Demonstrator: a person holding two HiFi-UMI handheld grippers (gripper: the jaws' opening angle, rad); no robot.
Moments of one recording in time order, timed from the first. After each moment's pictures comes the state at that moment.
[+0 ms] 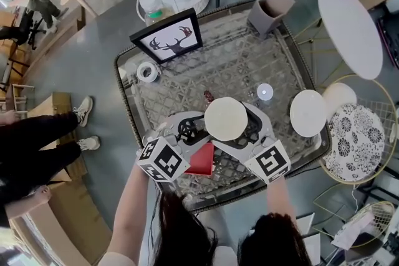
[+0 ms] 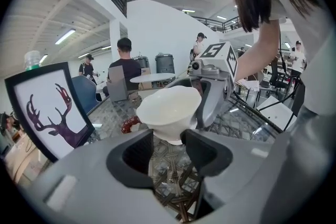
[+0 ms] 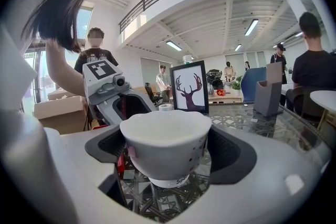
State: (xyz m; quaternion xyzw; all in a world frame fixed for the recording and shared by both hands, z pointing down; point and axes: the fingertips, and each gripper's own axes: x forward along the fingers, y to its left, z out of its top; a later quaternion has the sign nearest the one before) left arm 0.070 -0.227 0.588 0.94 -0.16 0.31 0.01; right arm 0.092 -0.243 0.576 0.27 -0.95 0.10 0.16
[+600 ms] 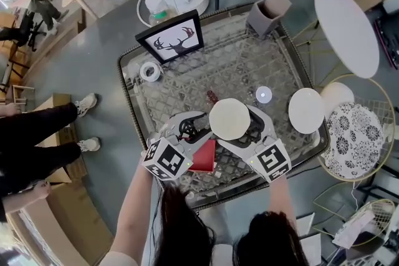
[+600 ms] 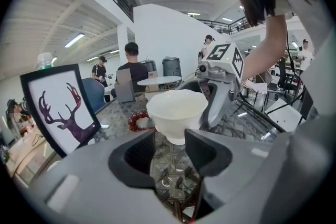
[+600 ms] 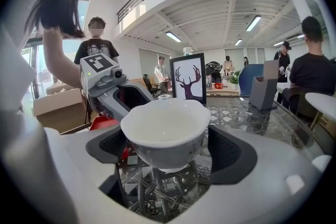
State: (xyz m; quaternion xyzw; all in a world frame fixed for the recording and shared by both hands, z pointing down) left arm 0.064 -0.225 0.588 0.94 -0.20 0.28 0.01; right arm 0.105 -0.230 0.591 0.28 -0.93 0.12 0.21
